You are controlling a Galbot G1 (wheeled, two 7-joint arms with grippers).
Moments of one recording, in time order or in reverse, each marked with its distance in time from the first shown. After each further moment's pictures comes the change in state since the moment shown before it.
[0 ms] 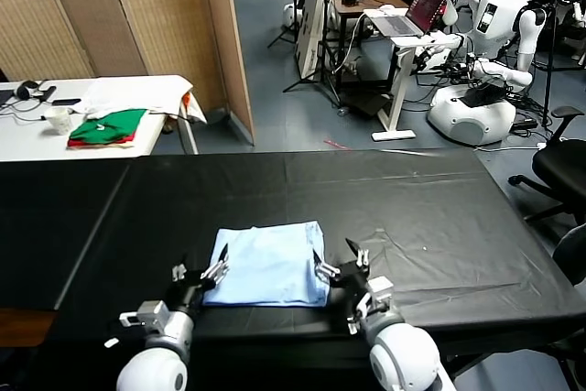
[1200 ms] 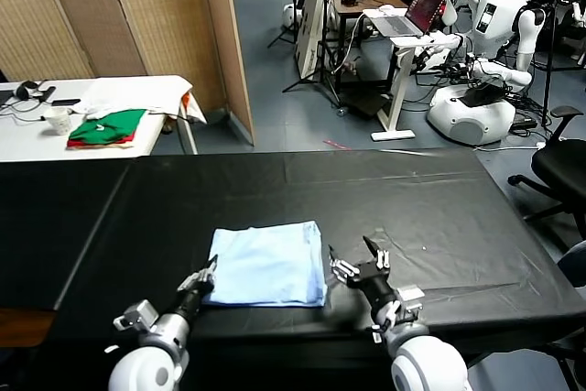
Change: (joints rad) left arm 0.005 0.043 -0.054 -0.031 -0.184 0.110 -0.053; right arm -0.092 0.015 0.079 0.086 0.008 0.024 -0.010
